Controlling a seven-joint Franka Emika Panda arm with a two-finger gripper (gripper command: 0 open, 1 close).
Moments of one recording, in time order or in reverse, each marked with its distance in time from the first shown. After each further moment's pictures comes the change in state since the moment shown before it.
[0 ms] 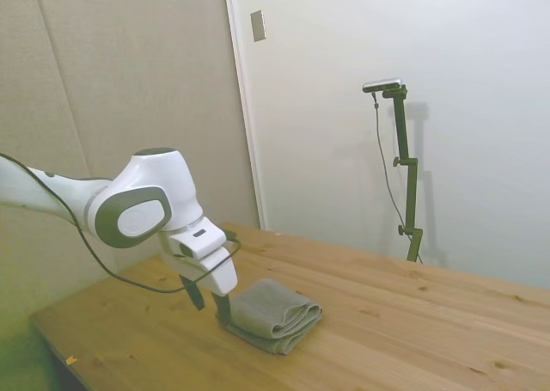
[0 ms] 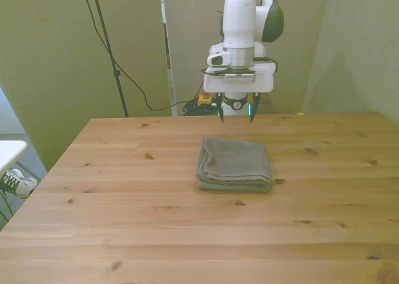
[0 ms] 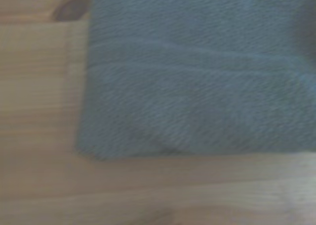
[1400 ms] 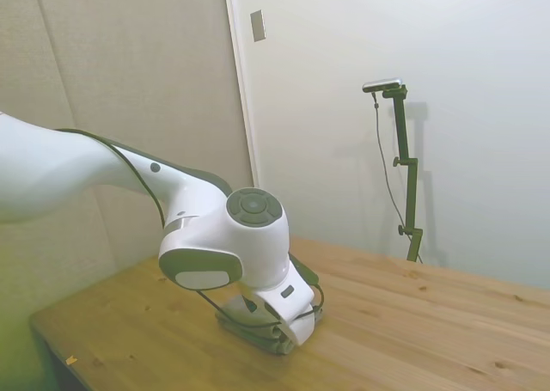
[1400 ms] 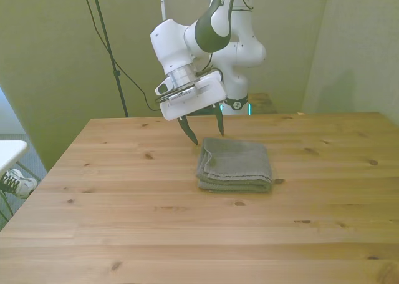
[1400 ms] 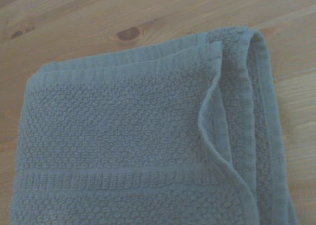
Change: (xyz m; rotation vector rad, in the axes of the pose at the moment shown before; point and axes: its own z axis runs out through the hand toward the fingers) arm 0.106 0.067 0.057 0.400 -0.206 0.097
